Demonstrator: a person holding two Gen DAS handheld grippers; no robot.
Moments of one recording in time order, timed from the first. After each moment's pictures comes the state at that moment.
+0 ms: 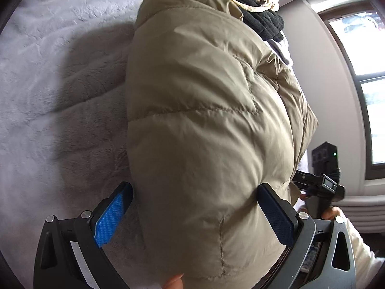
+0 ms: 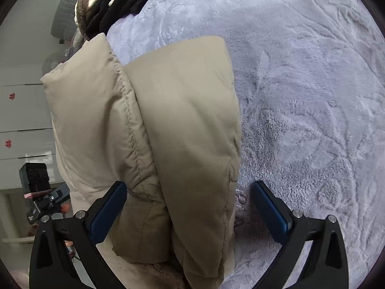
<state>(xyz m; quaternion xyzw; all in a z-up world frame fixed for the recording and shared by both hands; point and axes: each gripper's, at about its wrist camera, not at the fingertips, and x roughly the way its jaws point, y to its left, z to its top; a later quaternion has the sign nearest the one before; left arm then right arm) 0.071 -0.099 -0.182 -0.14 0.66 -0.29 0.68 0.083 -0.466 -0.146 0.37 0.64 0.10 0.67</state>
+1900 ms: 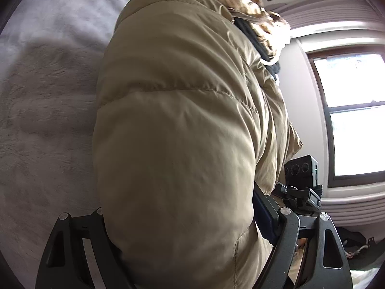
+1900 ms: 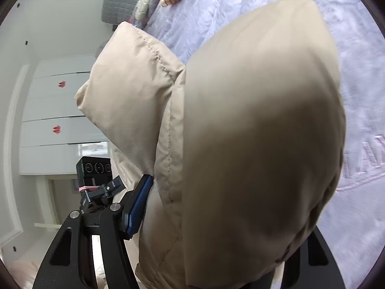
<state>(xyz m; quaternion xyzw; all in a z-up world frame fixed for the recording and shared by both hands) 0.073 0.188 -0.142 -0.24 0.63 -0.30 0.67 0.147 -0.193 -0.118 0.46 0.57 0.21 0.65</state>
